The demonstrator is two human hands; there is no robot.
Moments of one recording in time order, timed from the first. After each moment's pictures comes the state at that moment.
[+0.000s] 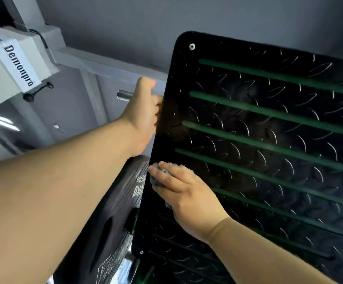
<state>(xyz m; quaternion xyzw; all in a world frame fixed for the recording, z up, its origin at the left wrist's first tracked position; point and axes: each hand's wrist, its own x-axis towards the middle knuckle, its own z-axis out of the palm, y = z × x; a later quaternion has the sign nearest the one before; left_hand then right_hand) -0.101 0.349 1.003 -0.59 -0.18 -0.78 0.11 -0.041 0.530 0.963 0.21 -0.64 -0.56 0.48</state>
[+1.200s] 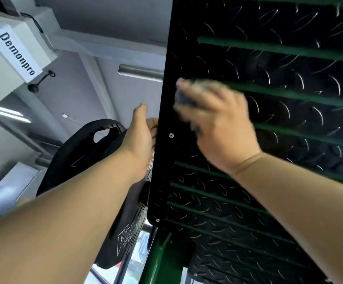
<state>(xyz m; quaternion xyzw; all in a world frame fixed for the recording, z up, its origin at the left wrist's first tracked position) -0.148 0.423 0.940 -0.52 -0.23 -0.82 0.04 -0.016 0.497 0.990 0.19 -0.53 -0.52 0.64</state>
